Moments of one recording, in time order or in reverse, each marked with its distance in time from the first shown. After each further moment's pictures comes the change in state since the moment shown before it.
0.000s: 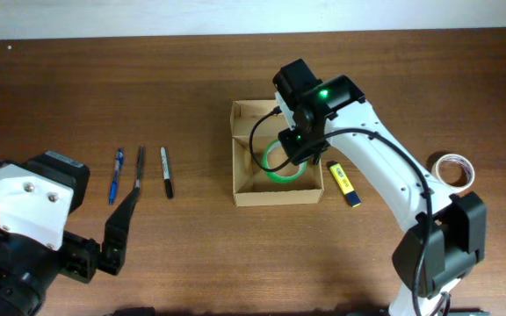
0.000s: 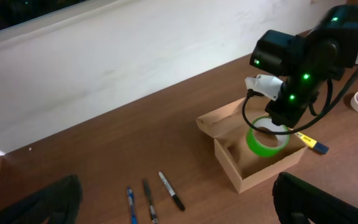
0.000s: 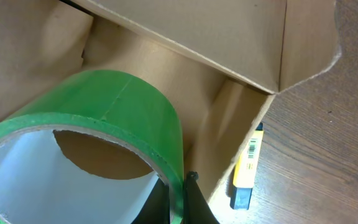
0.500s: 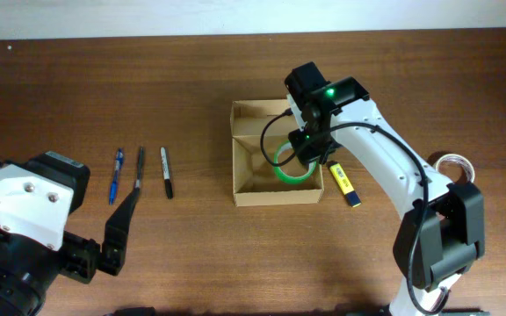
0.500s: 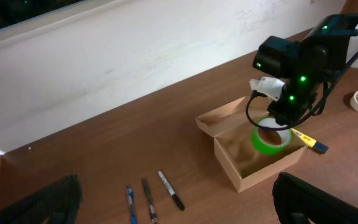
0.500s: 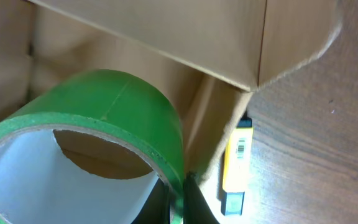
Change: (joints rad) left arm 0.000 0.000 0.000 -0.003 0.000 0.000; right arm -0.066 0.023 -0.074 0.045 0.004 0.000
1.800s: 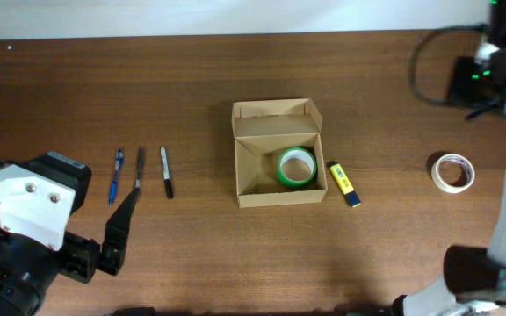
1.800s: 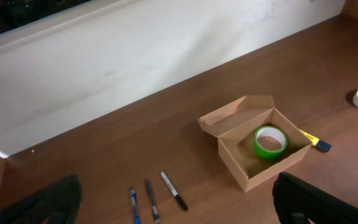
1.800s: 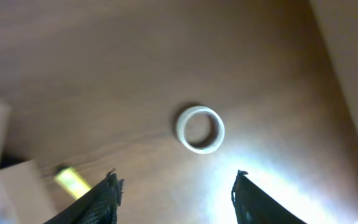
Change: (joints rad) left arm 0.000 0.000 0.000 0.003 0.000 0.019; right arm -0.596 -0.140 0.550 -0.371 0.202 0.118
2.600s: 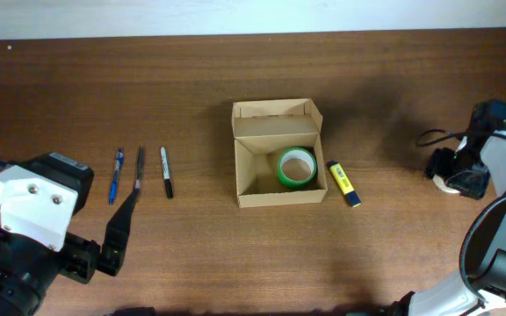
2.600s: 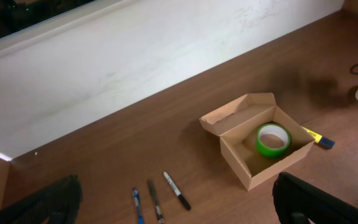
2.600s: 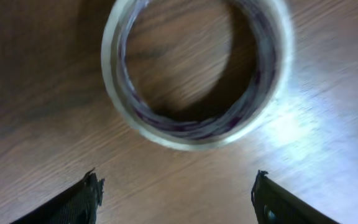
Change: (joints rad) left arm 0.000 0.000 0.000 -0.002 0.000 0.024; right arm -0.252 0.047 -0.959 0.649 -0.168 -0.031
